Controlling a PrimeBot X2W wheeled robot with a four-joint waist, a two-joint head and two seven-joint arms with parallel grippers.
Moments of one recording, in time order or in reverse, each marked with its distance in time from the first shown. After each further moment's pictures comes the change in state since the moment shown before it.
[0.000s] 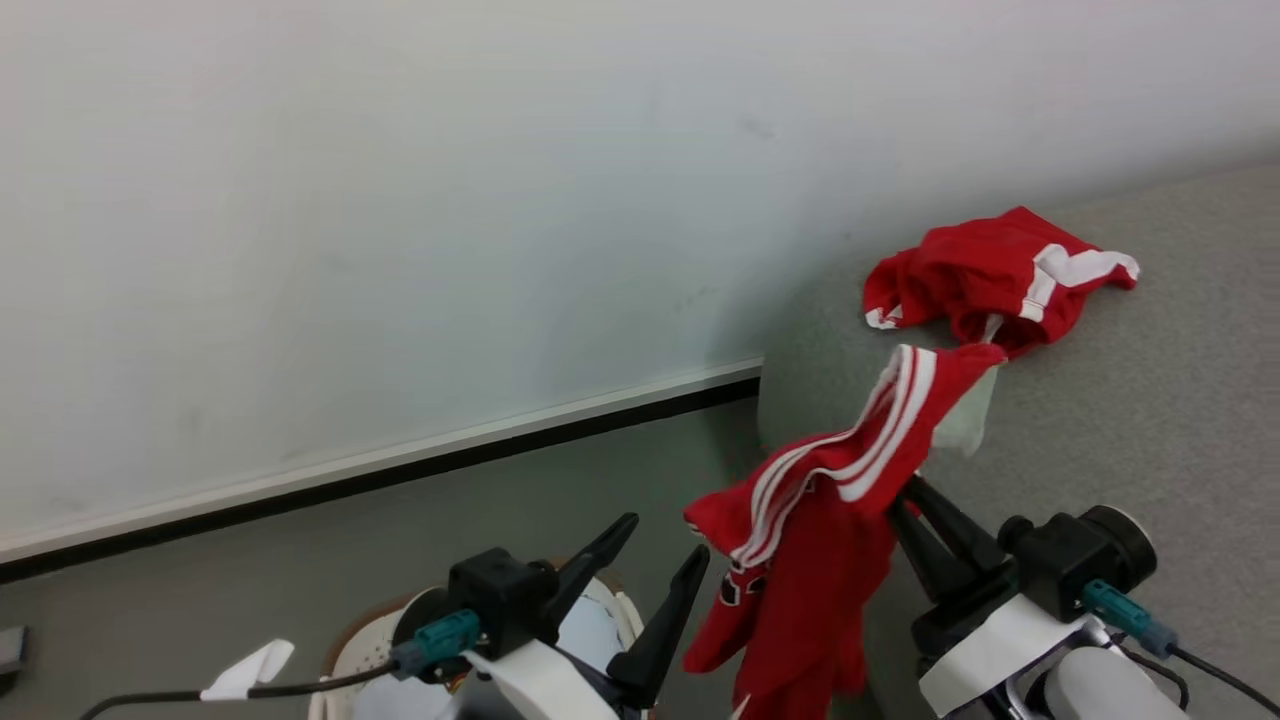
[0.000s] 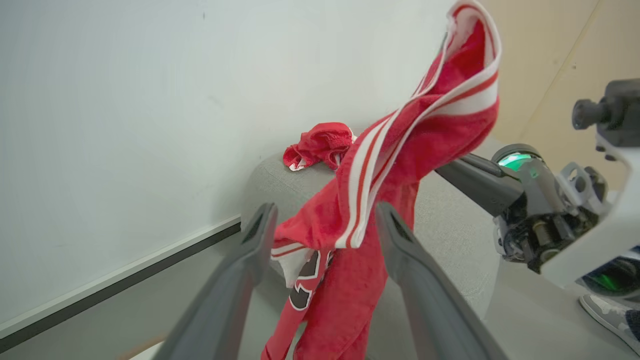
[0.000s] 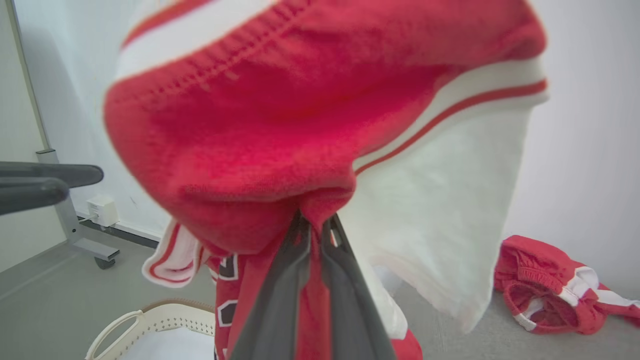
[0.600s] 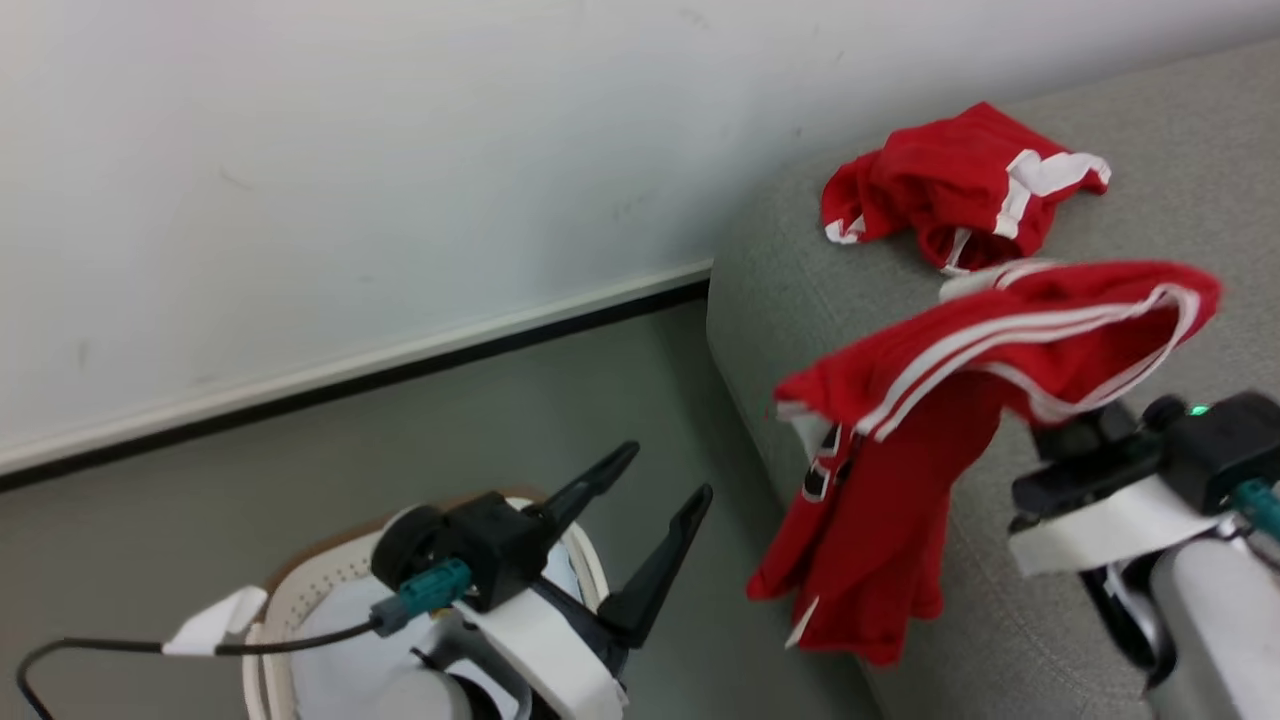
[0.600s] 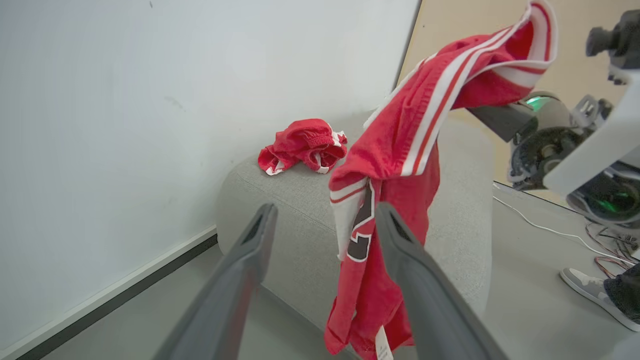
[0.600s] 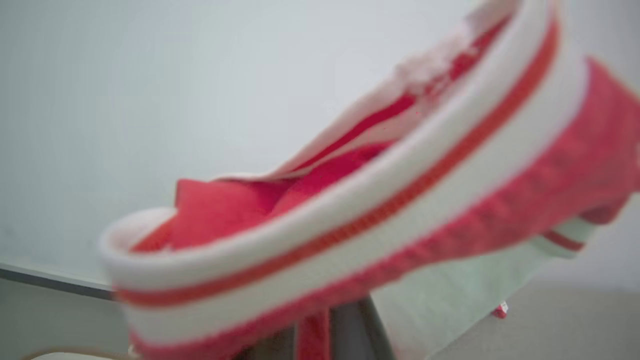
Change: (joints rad) left arm -0.081 0.037 -0.009 -0.040 0.049 -0.021 0.001; right arm -0.021 -0.004 -0.249 -0.124 -0.081 0.000 0.036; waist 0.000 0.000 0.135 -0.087
